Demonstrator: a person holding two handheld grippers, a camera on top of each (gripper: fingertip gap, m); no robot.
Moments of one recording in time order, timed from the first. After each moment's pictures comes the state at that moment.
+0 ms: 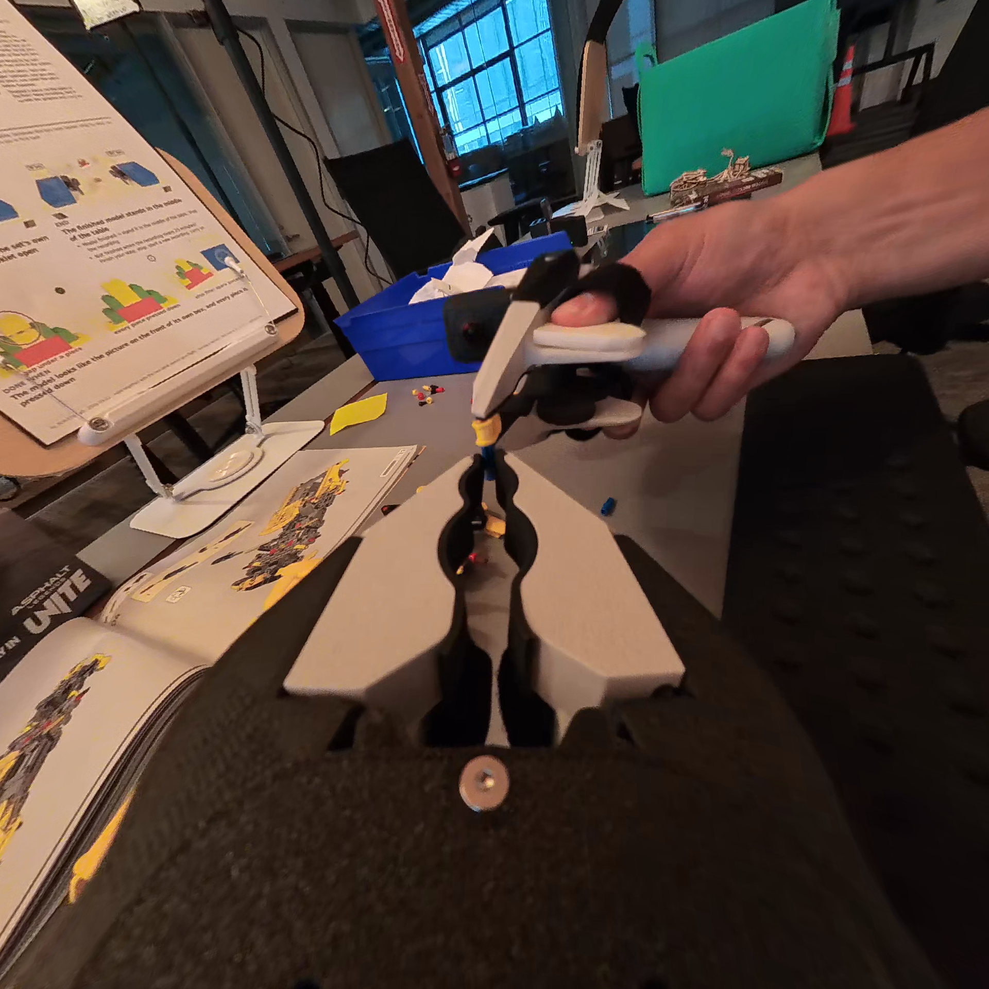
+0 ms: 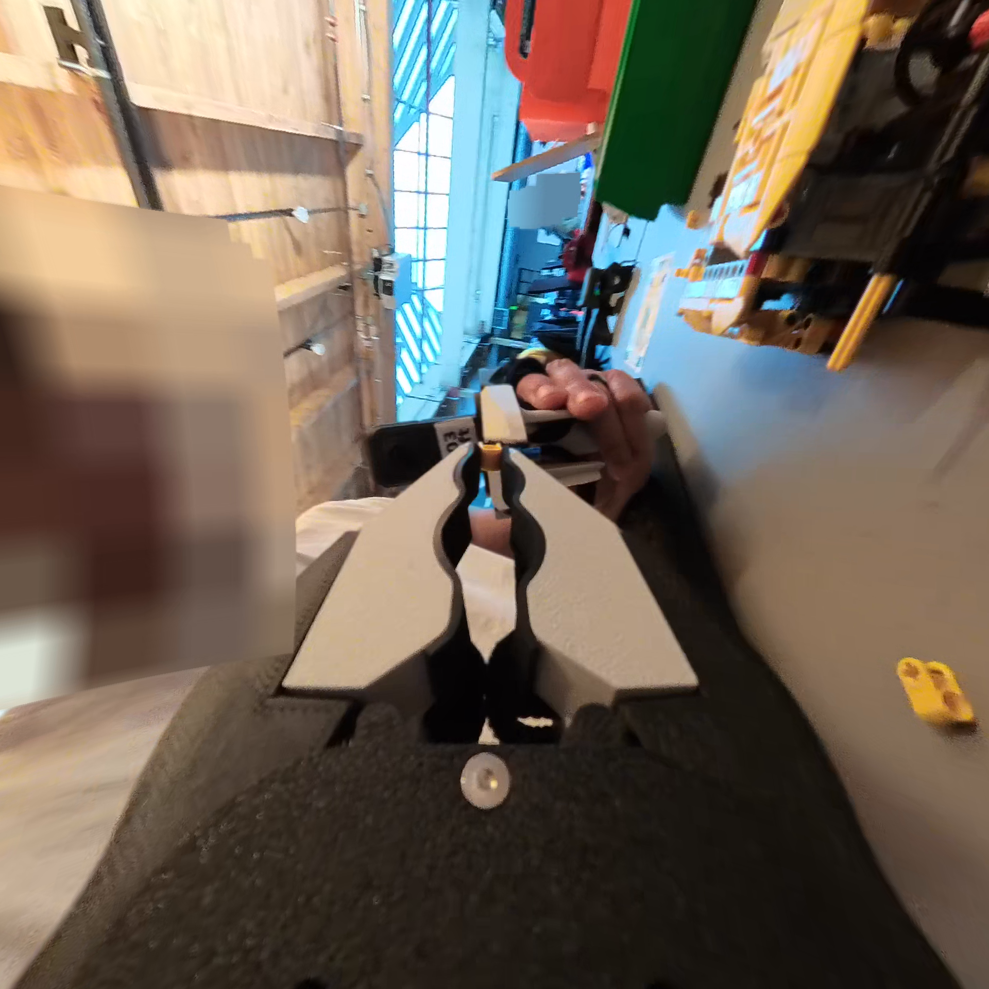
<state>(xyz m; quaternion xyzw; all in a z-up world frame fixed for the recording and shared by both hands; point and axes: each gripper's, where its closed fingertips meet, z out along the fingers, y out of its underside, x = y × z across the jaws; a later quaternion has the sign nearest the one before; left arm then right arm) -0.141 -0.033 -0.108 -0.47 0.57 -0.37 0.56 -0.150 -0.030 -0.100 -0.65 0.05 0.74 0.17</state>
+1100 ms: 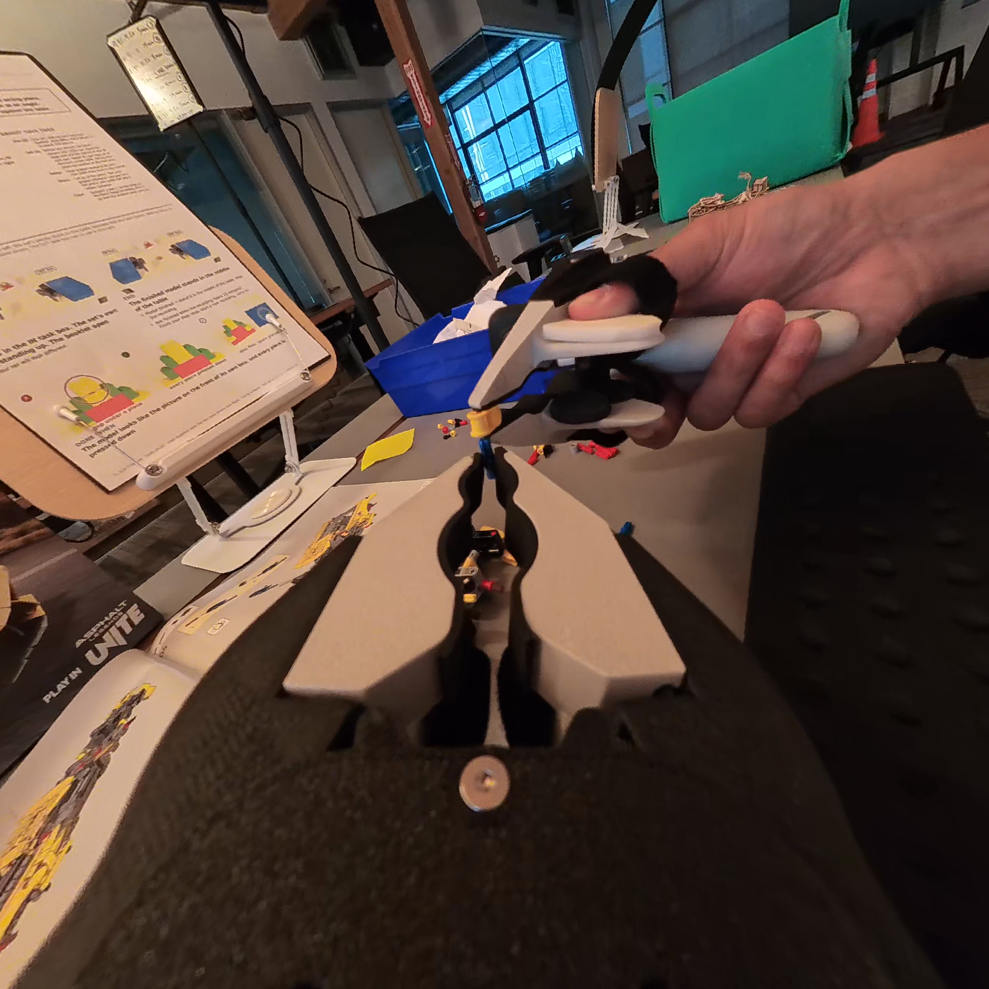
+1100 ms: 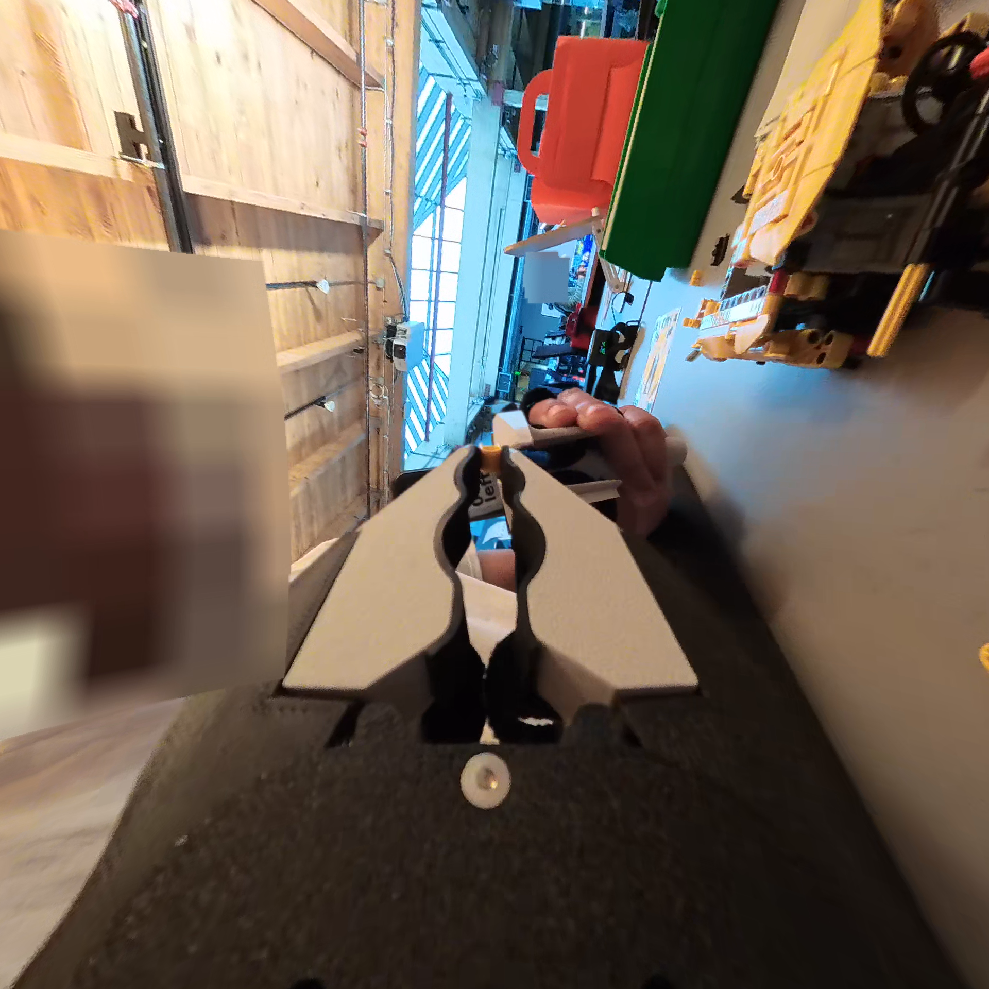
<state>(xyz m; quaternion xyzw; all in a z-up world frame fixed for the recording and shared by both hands) -0.139 -0.039 -0.097 -0.44 0.56 -0.35 0.61 -0.146 -0.035 -0.085 -0.63 0.10 0.74 0.22</state>
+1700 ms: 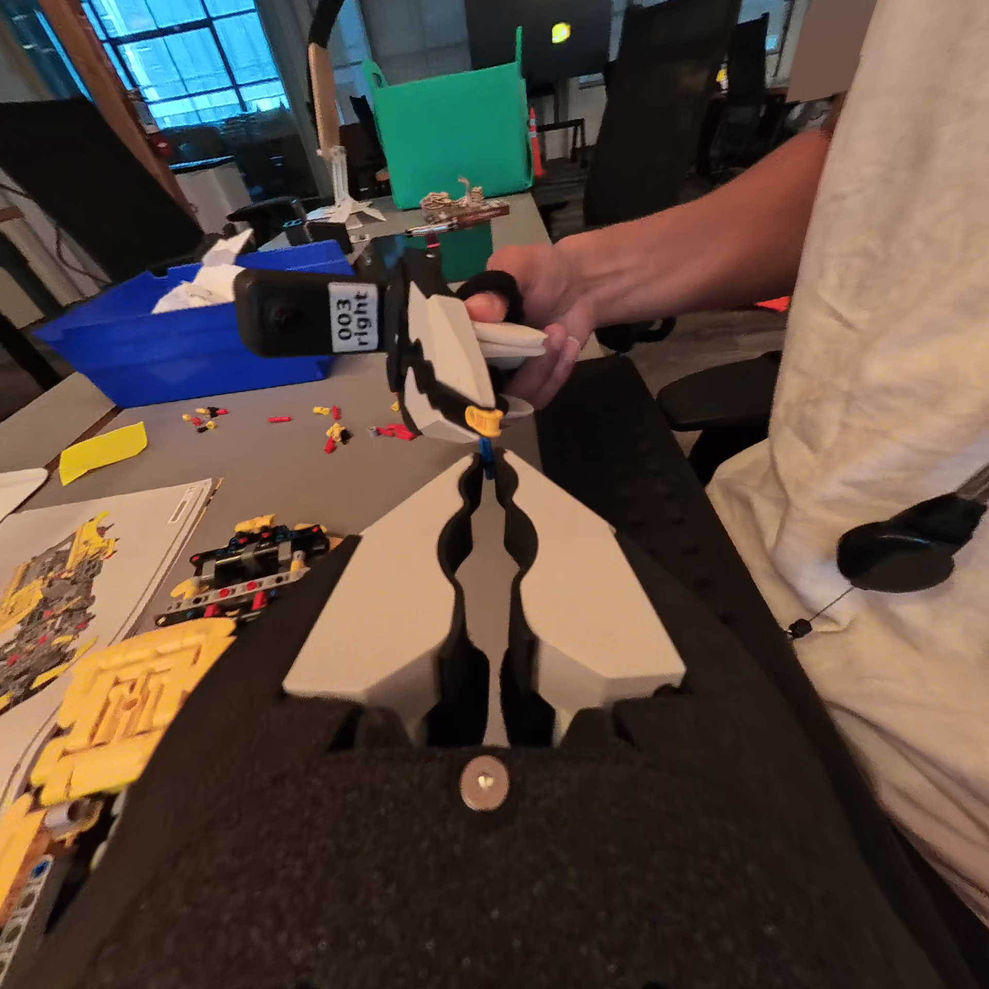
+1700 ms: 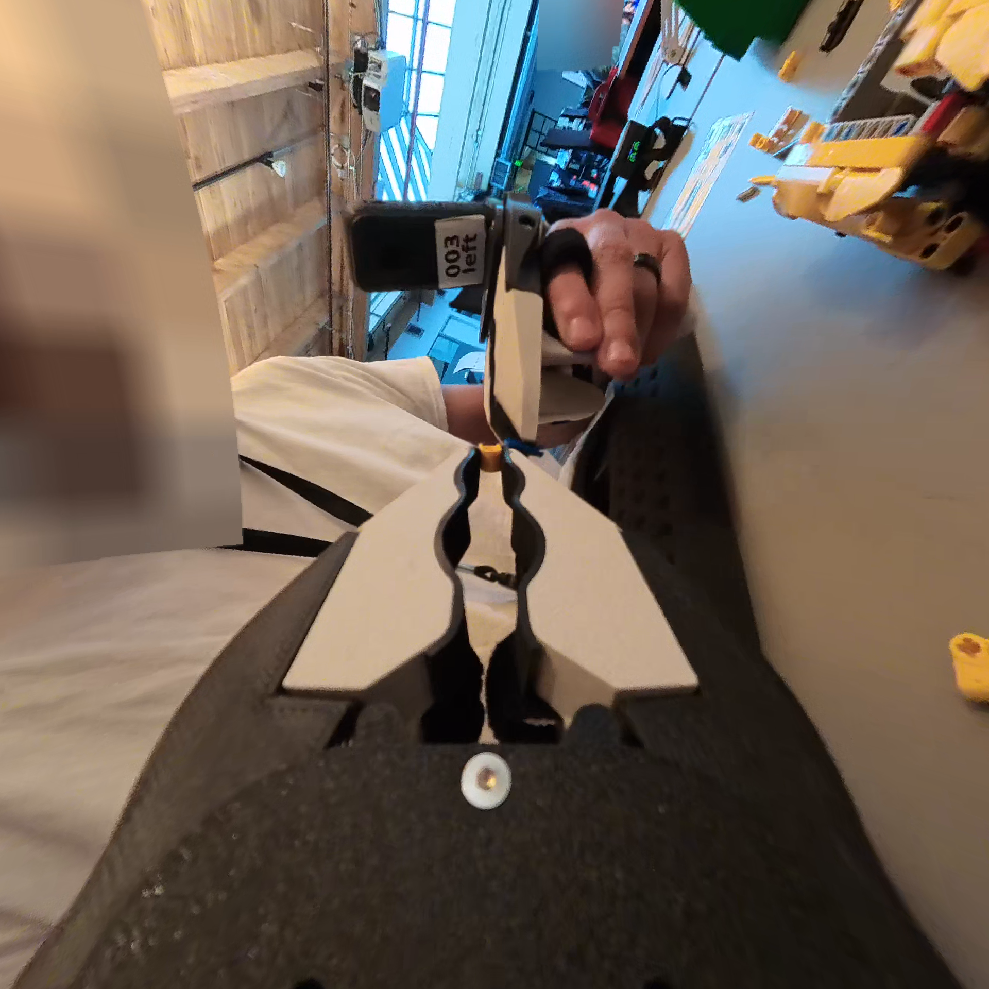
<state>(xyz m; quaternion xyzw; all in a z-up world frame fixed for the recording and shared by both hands) -0.160 -0.082 -0.108 -0.39 0.66 -0.50 0.39 -0.164 -0.080 -0.098 -0.66 -0.10 0.73 0.14</state>
